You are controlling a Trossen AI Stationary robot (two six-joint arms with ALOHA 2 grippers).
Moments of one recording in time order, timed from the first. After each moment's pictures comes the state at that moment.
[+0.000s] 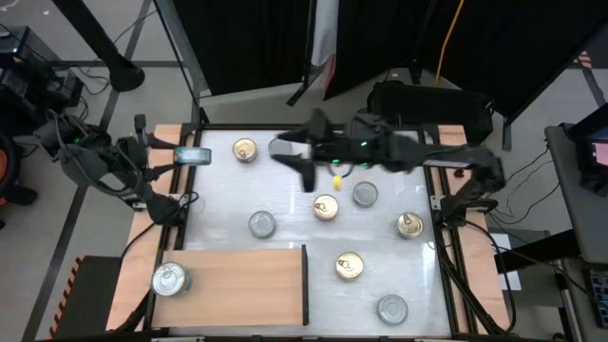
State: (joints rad) left arm -0.74 0.82 1.58 -1.47 -0.90 -0.14; right arm -0.06 1.67 1.74 -0.06 0.06 0.13
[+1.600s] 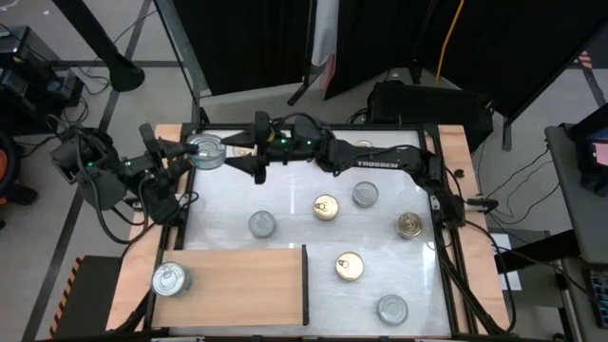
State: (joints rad) left arm -0.74 0.97 1.58 -1.28 -1.16 0.67; right arm -0.13 2.12 2.04 0.37 -0.30 1.90
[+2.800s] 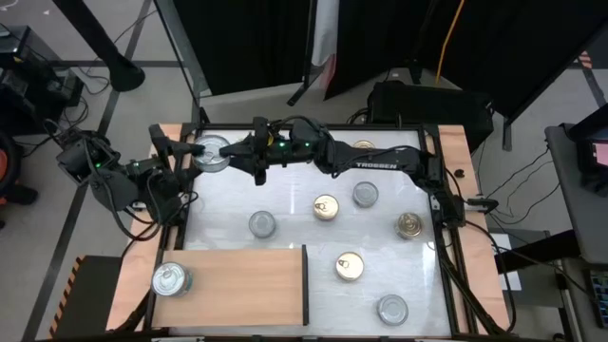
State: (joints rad) left arm -0.67 1.00 1.58 -1.29 -1.06 0.46; right arm -0.13 2.12 2.04 0.37 -0.32 1.82
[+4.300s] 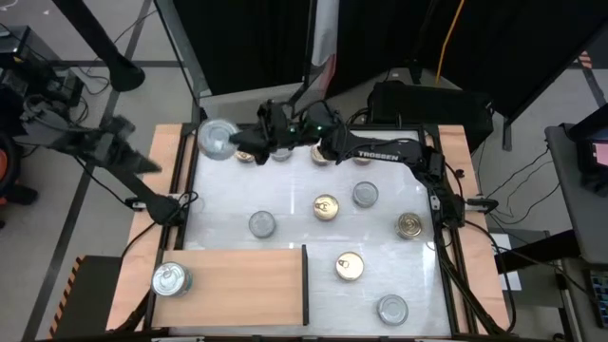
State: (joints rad) left arm -0.68 0.54 1.51 -1.31 -0.38 -1.55; right arm -0.20 2.12 2.04 0.54 -0.53 1.64
